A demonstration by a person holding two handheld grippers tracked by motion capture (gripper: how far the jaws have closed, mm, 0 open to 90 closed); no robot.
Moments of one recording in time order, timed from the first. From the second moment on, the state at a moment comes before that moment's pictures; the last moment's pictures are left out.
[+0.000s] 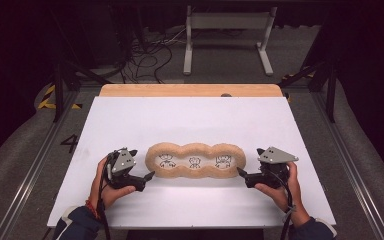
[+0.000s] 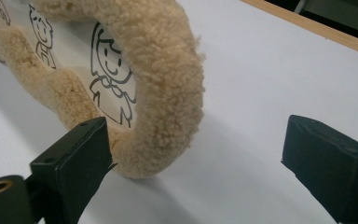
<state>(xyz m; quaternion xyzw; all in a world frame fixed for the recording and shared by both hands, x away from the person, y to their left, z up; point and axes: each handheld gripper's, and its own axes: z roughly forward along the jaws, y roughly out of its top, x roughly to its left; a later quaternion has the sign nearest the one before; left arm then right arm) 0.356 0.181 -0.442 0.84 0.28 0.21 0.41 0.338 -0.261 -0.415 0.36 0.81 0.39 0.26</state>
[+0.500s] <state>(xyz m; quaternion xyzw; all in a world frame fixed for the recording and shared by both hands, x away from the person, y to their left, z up) 0.353 0.183 -0.440 0.84 0.28 0.22 0.42 0.335 -0.265 -0.416 0.35 0.82 0.38 0.26</state>
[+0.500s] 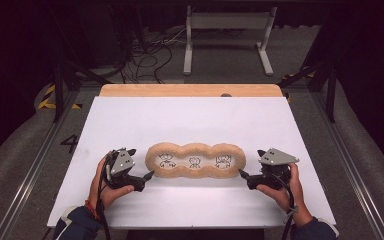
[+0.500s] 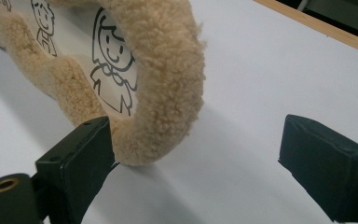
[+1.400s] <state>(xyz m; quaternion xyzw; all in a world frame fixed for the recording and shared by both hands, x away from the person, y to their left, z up) 0.349 0.198 -0.451 0.84 0.27 0.21 0.41 0.322 -0.292 -0.427 0.34 0.82 0.36 0.29</state>
